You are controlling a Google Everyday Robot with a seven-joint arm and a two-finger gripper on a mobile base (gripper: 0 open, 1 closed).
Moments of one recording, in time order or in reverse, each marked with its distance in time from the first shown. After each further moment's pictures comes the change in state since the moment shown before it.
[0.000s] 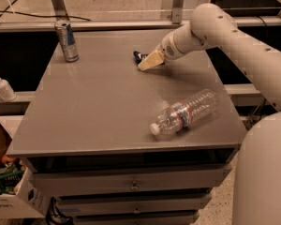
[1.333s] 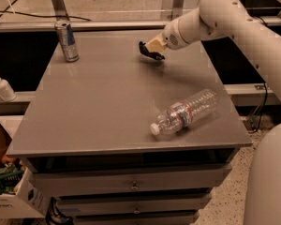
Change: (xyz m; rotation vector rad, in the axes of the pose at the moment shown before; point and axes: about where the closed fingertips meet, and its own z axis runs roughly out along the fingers) arm -0.040 0.014 -0.041 -0.047 -0.089 -0.031
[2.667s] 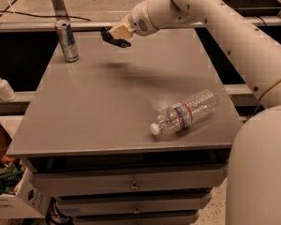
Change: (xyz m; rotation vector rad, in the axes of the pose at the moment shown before) arm -0.103 0.073 0.028 -0.162 -0.143 -0.144
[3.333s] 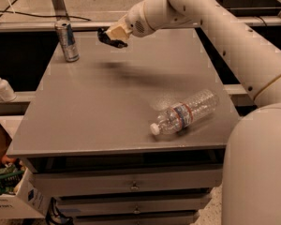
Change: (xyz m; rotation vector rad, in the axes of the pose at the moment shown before) arm -0.004 0.005 0.013 -0.021 -0.016 -0.026
